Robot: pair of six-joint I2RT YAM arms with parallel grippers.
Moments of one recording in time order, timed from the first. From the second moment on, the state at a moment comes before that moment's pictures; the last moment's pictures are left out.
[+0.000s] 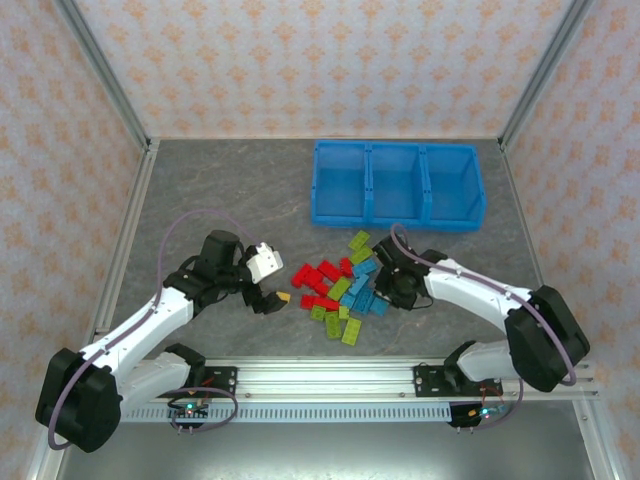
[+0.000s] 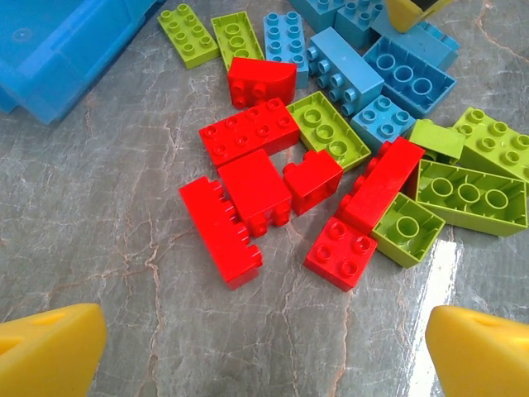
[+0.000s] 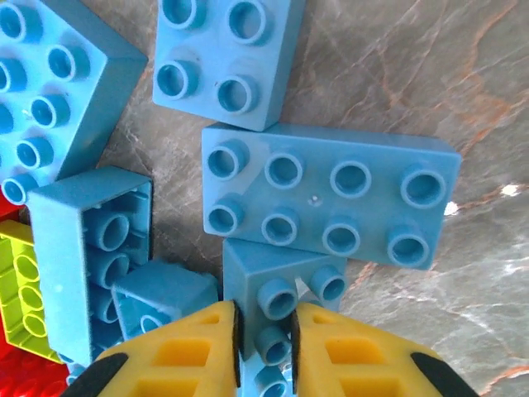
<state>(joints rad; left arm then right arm) -0.38 1.01 0.55 -0.35 0.51 0.53 0.63 1.30 0.71 -0.70 -0.04 1.11</state>
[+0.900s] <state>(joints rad) -0.39 1.03 0.55 -0.33 0.49 0.51 0.04 1.56 1.42 -0.90 0.18 0.71</state>
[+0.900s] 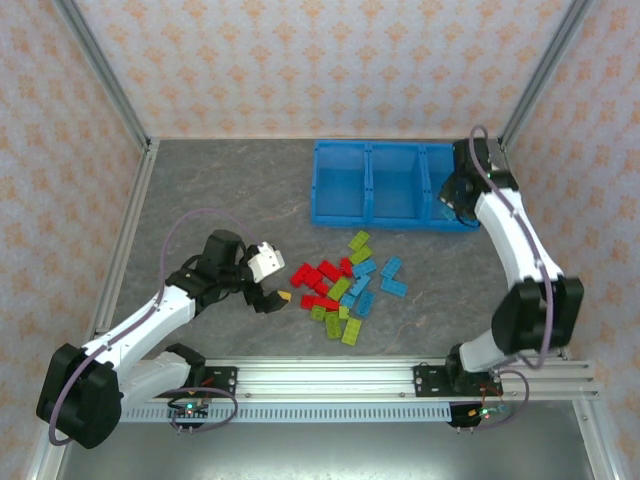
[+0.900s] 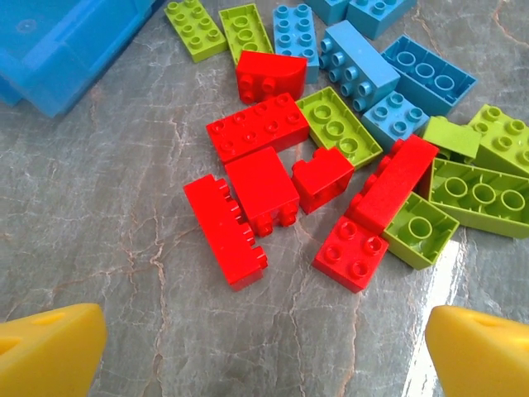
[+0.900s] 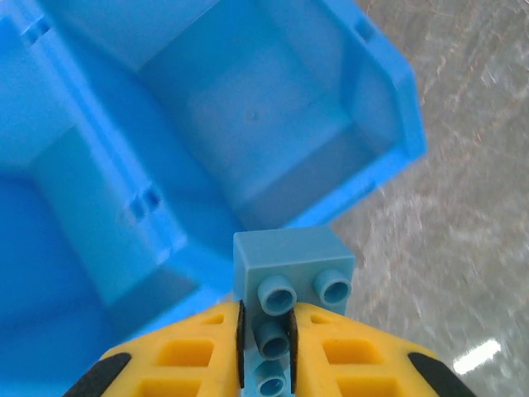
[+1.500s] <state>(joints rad) -0.41 0.98 0.74 -0.37 0.09 -0.25 0.00 1.90 1.74 -0.93 0.08 0.64</state>
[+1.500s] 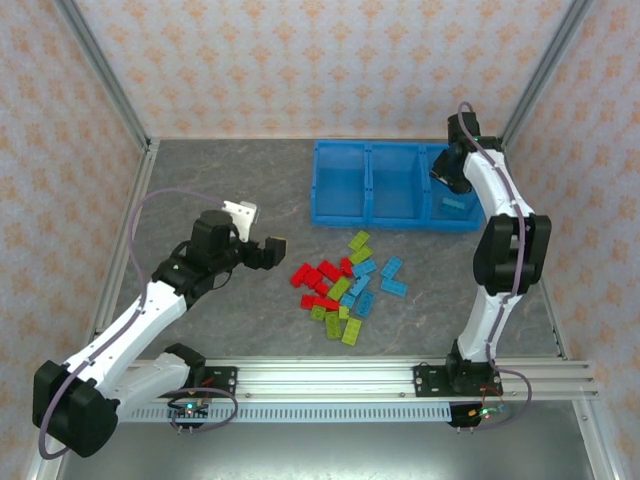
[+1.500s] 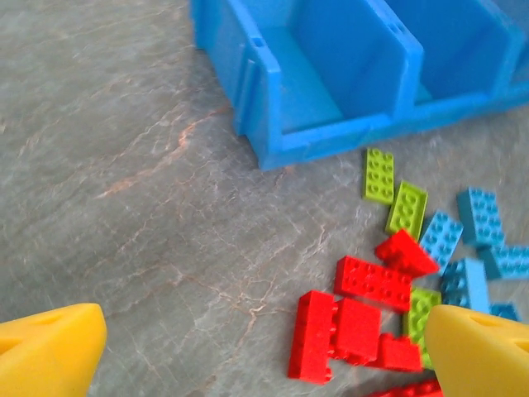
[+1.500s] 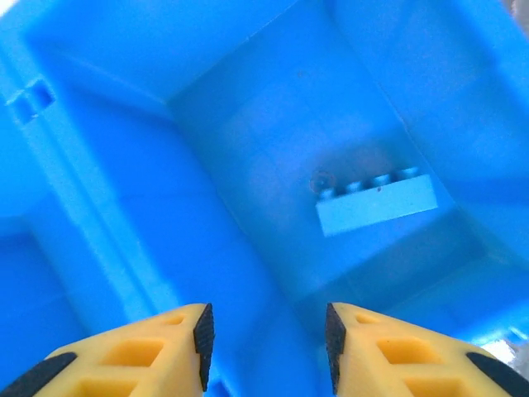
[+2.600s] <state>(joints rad) -0.66 1.66 0.98 -0.58 -0.02 -0.34 0.44 1.20 1.27 -1.03 -0.28 0.80</state>
